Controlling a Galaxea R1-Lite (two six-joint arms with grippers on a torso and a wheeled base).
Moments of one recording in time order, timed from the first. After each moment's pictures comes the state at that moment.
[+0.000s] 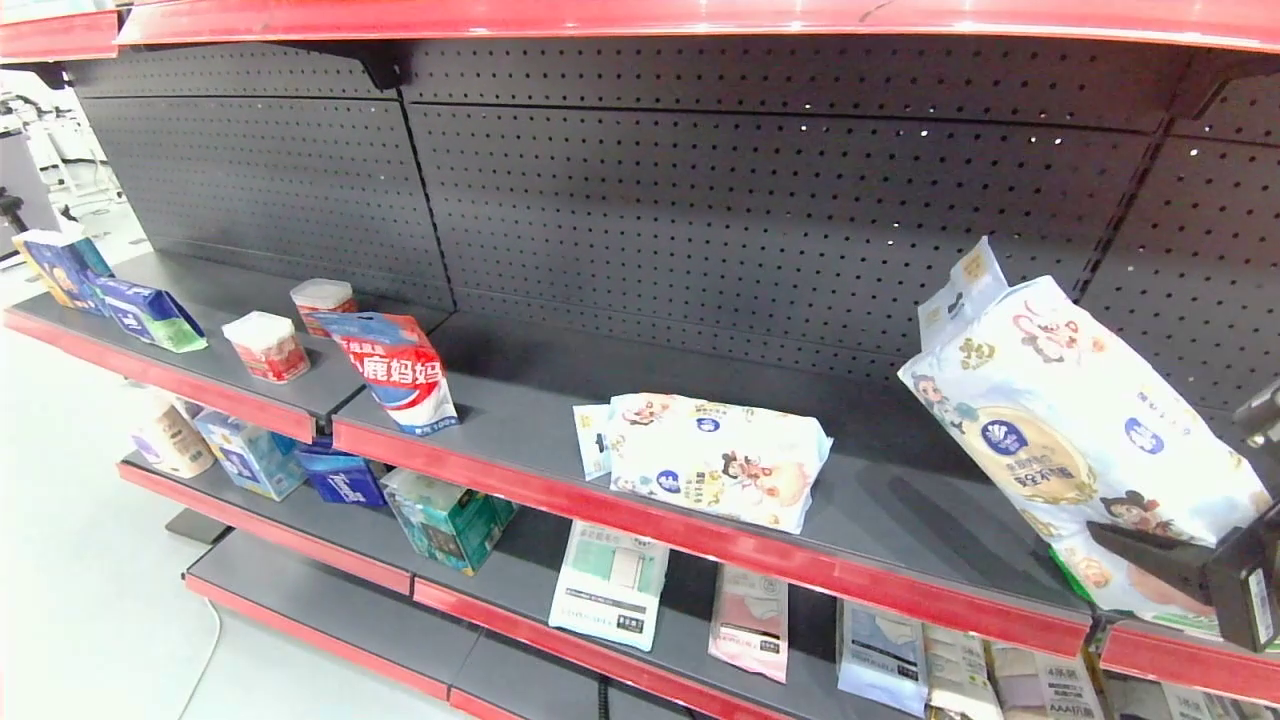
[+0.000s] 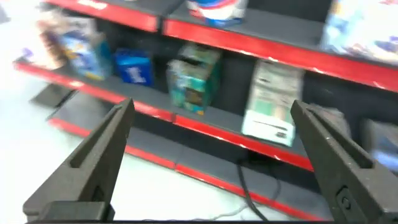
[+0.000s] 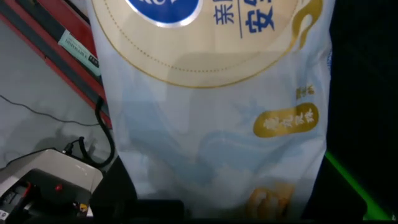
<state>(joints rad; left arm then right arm) -0.17 0.13 -0.18 0.23 0.22 -0.08 0.09 1.06 -0.55 -0.02 0.10 -0.41</state>
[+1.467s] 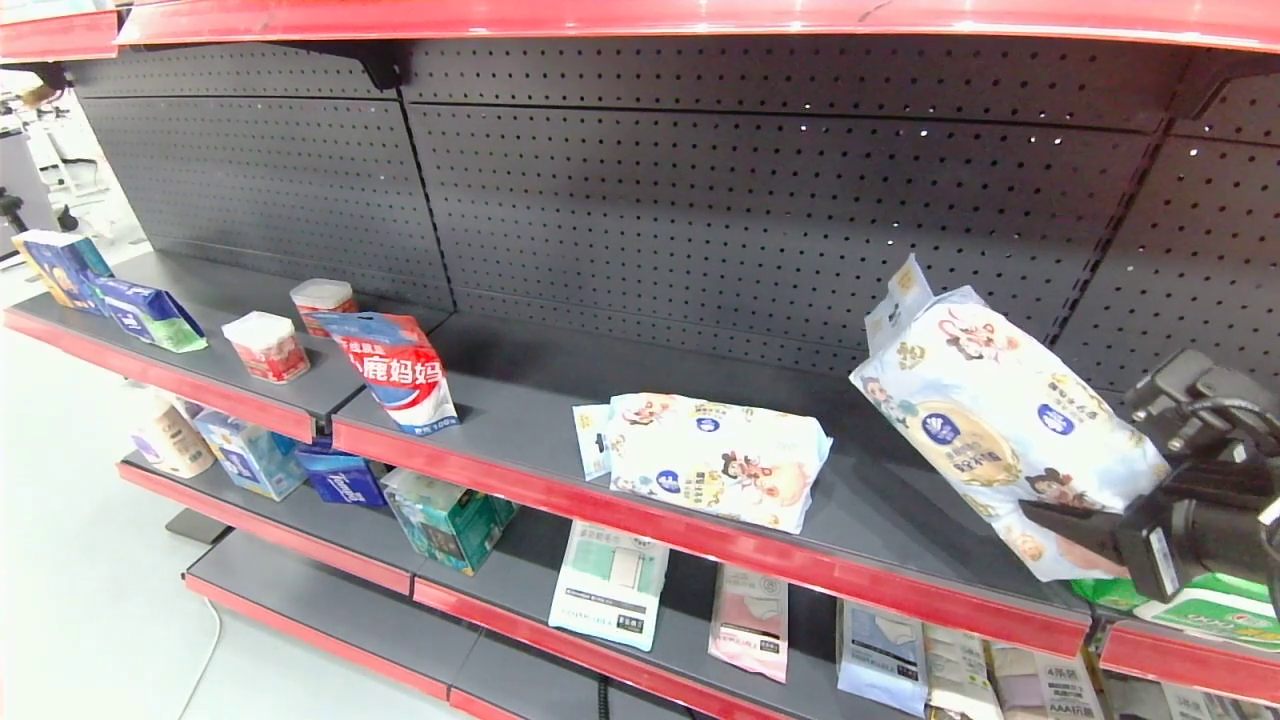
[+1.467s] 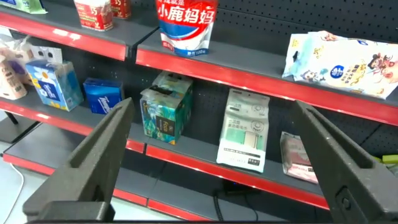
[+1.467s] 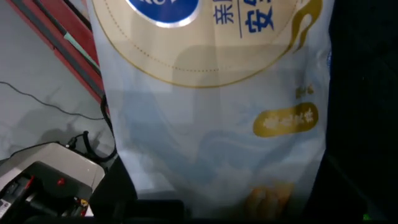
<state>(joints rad) 0.00 0.00 -0.02 0.01 -0.06 -0.11 0.09 1.27 -0.57 -0.15 0.16 -0.45</state>
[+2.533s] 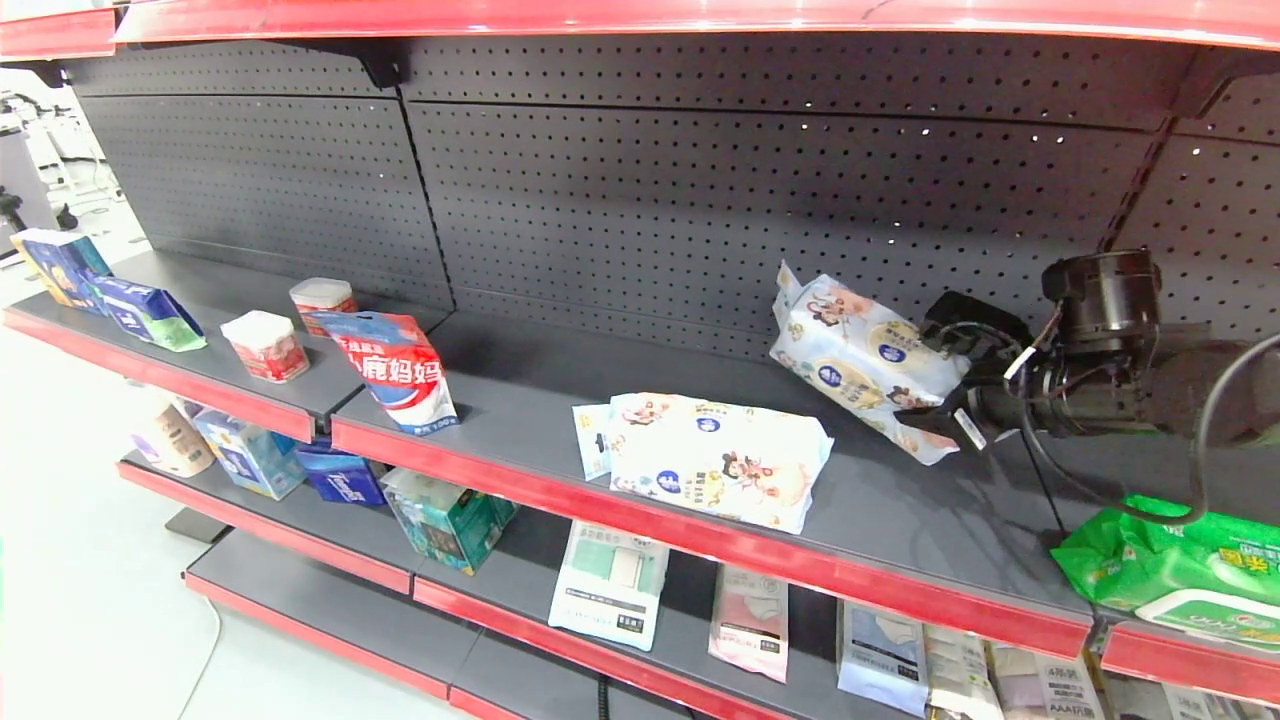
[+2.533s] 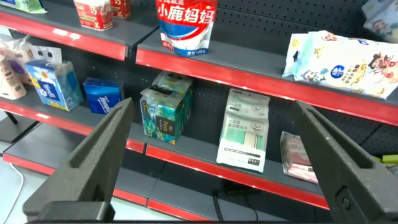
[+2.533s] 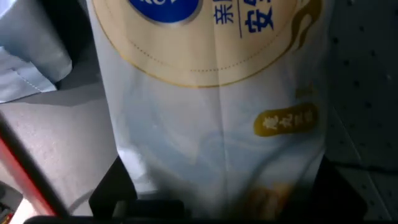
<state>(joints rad) 0.00 0.00 -0.02 0.01 -0.06 -0.11 0.08 1.85 -1.05 -0.18 0.18 -0.69</state>
